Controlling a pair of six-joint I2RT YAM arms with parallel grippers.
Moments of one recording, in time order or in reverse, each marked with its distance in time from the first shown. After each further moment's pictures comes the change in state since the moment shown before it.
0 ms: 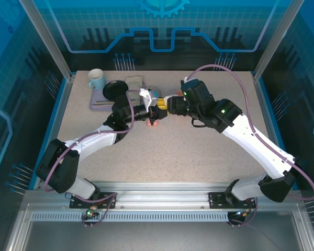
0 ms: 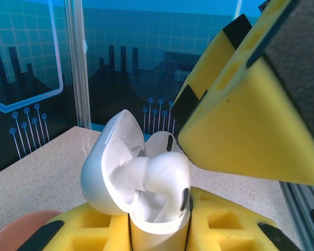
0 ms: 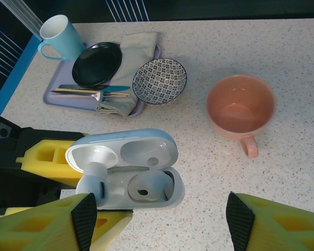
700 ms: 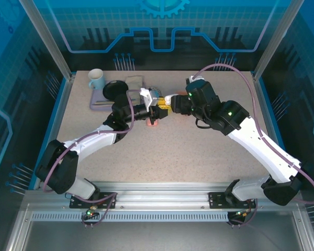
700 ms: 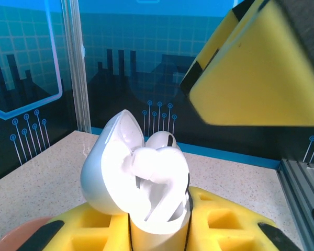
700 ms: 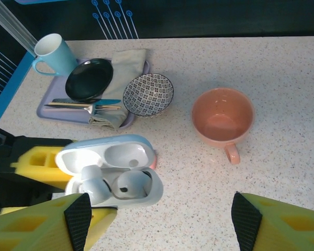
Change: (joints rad) left arm -0.006 -0.008 0.017 -0.014 0.000 0.018; right arm 0.002 -0.042 0.005 -0.024 0.072 -0.003
